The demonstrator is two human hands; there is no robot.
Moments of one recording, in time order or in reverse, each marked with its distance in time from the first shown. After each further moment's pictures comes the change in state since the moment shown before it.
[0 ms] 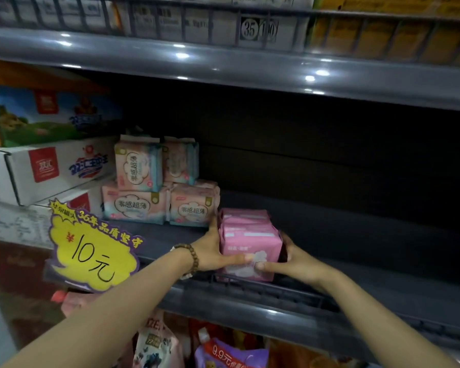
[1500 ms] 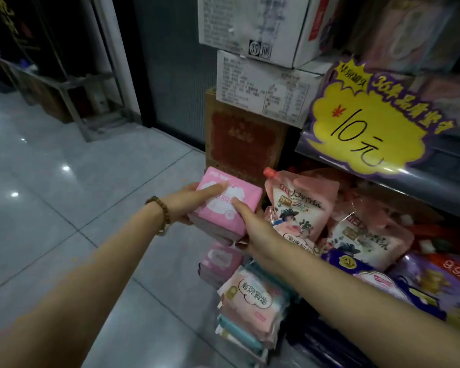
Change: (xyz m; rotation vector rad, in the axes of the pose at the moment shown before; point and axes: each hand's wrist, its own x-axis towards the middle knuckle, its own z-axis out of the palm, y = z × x) left_hand -0.333 -0.300 -0.158 -0.376 0.403 -0.654; right_hand 0.041 -0.103 0.530 0.656 -0.164 0.382
